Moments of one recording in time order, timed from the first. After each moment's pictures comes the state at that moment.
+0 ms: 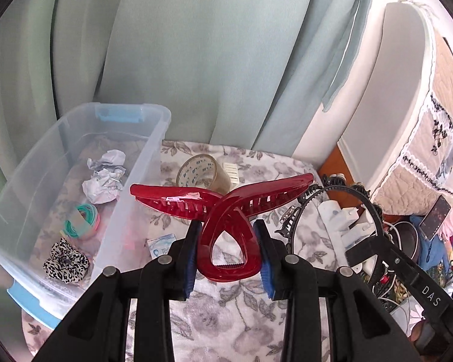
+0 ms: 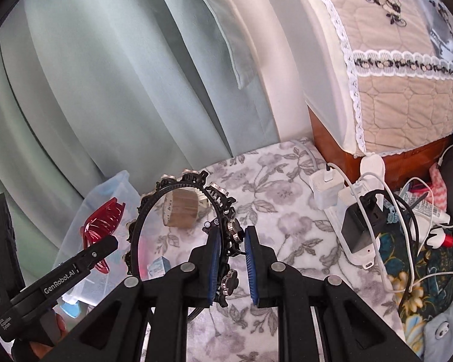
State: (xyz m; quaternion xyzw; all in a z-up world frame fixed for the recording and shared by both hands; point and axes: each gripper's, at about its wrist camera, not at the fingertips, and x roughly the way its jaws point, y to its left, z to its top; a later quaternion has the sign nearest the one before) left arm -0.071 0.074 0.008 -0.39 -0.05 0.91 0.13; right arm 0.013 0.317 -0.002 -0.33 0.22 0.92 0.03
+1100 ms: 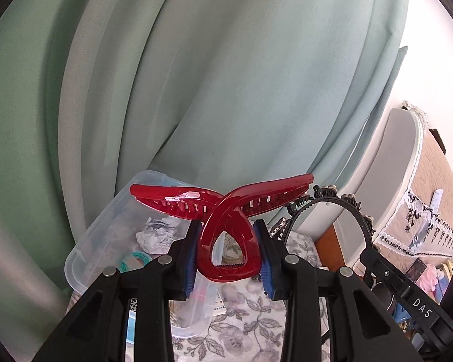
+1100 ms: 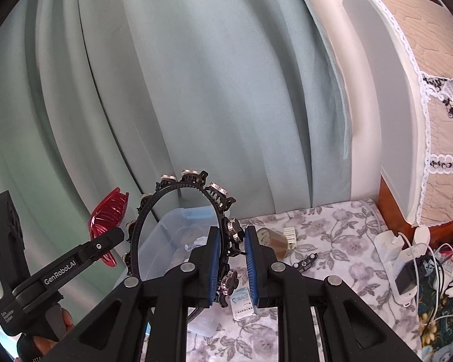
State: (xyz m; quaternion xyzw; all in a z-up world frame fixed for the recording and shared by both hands) left arm -0.038 -0.057 0.098 -0.28 -0.14 0.95 0.10; right arm 0.021 0.203 0.105 -0.24 0.16 0.95 -0.06
